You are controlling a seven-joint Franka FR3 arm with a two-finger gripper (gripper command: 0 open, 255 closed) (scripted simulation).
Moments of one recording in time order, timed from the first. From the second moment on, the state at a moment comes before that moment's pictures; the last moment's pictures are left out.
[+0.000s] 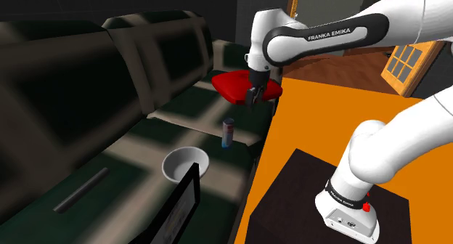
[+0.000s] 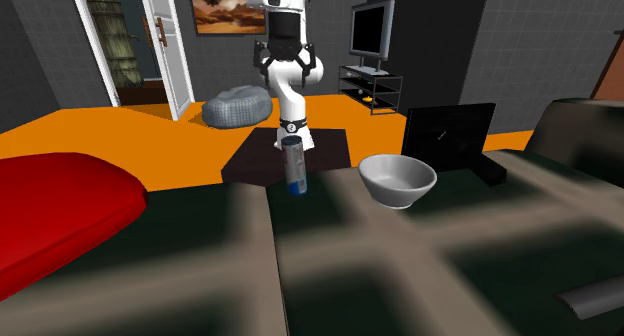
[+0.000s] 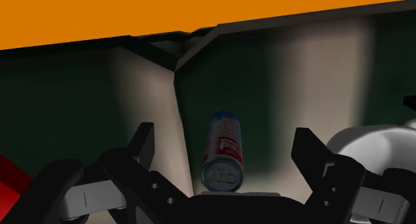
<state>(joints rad) 0.03 -0.51 0.07 -2.39 0.00 1.91 -0.04</state>
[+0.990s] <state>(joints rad) 0.06 -0.12 0.09 -2.33 0.02 2.21 -0.08</state>
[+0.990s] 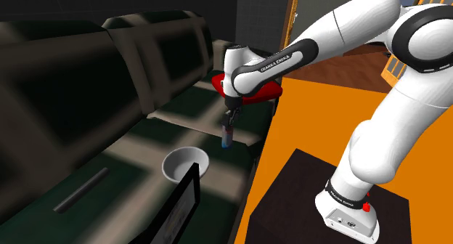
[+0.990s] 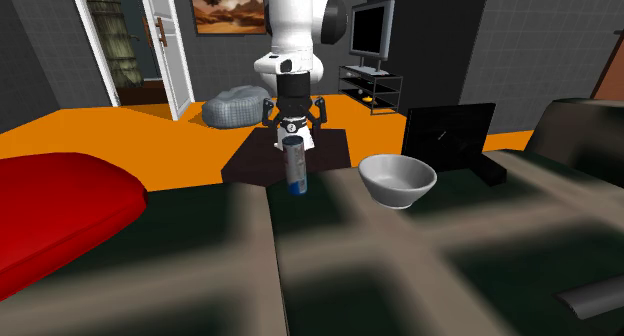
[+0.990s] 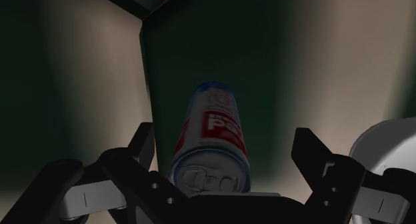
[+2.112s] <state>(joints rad) 0.06 -0.10 0.09 -2.35 0.01 2.25 -0.08</state>
